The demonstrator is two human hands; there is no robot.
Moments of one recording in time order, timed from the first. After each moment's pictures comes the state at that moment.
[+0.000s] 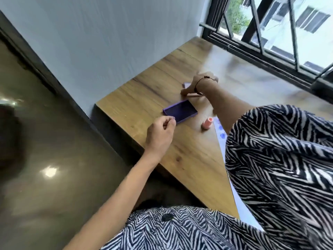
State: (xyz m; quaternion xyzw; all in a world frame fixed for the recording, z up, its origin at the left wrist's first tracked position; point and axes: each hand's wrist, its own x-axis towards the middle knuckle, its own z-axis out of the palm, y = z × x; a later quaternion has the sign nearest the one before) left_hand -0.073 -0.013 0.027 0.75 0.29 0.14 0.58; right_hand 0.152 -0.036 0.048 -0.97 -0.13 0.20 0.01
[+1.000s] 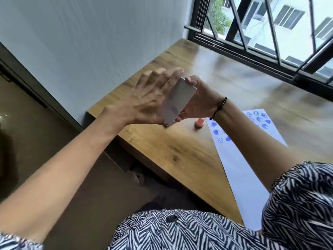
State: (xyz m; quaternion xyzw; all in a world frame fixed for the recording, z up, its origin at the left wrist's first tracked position) left_hand -0.036 0.060 0.093 0.98 -0.15 0.12 0.00; right_hand 0.076 -0.094 0.077 -0.44 -0.27 0.66 0.55
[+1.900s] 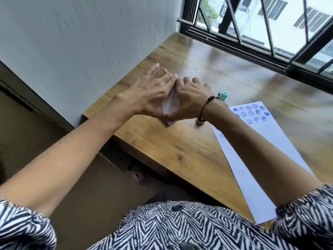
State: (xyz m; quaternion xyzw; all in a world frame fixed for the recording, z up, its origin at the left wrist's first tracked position) left_hand 0.002 0.074 0.075 0.97 -0.20 0.07 -0.10; right_hand 0.024 -0.070 0.104 -0.94 -0.34 0.07 -0.01
